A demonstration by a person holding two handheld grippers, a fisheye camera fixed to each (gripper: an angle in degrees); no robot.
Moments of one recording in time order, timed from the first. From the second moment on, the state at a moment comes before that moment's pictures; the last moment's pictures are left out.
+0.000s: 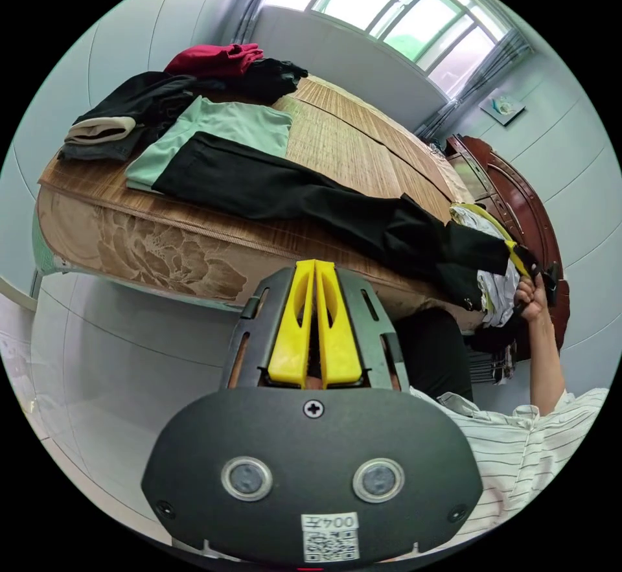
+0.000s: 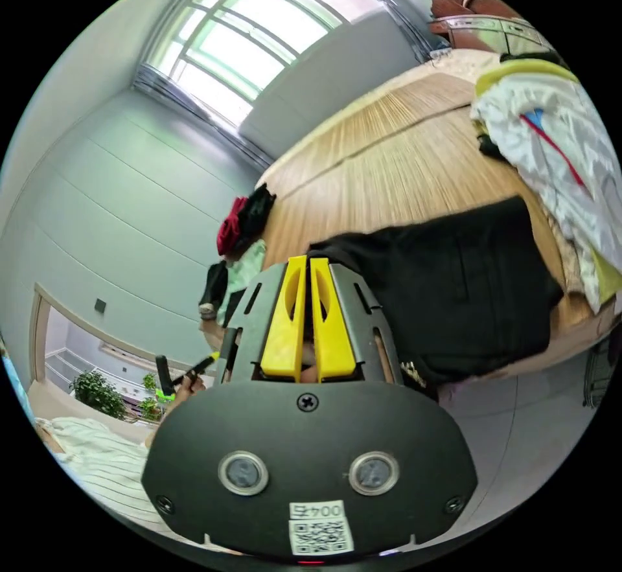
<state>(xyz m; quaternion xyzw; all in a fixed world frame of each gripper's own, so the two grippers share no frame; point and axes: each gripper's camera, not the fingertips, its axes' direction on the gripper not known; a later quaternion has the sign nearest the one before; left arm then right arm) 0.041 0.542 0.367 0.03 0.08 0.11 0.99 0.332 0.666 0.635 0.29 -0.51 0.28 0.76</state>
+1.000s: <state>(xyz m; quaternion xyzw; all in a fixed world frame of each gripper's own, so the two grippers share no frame) 0.018 0.524 0.375 0.01 0.07 0.12 0.99 0.208 0.610 0.721 0.26 -0.36 0.06 0.89</state>
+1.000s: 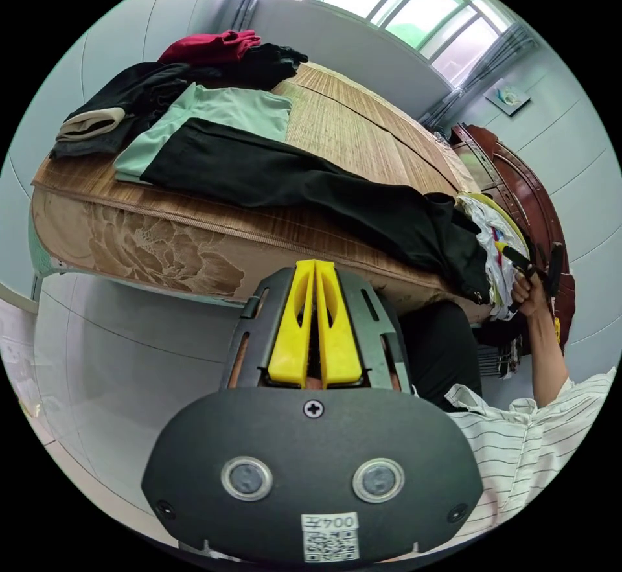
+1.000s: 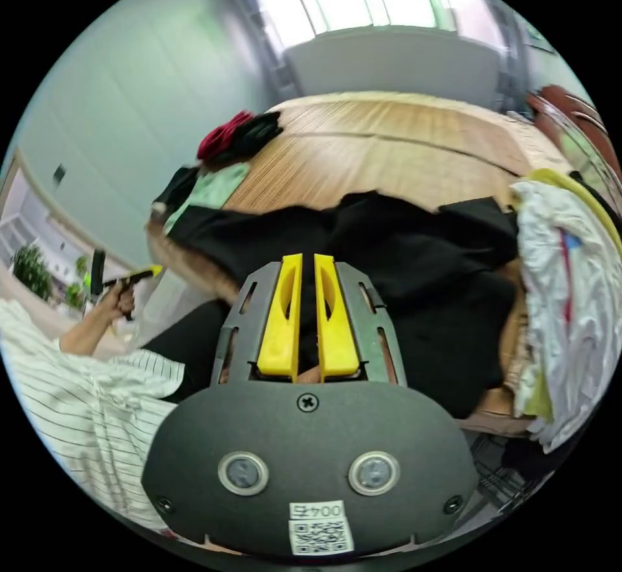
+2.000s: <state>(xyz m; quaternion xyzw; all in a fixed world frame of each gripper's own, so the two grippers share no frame) 0.167 0.404 0.445 0.03 -0.04 0.29 0.96 0.032 0.581 0.846 0.08 -0.19 -0.12 0.97</state>
